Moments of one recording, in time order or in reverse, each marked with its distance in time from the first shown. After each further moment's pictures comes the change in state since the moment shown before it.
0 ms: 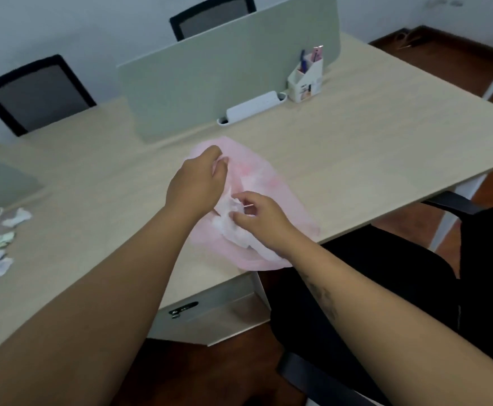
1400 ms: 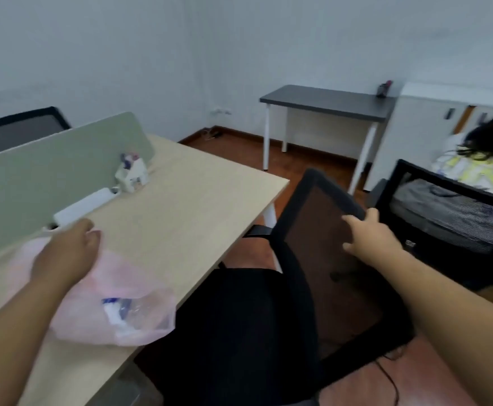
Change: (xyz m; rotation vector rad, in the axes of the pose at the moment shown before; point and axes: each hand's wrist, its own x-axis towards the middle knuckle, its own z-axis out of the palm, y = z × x) left_hand 0.041 0.055 0.029 -0.012 -0.045 0.214; right_hand -0.327 -0.005 -0.301 -1.135 0.773 0.875
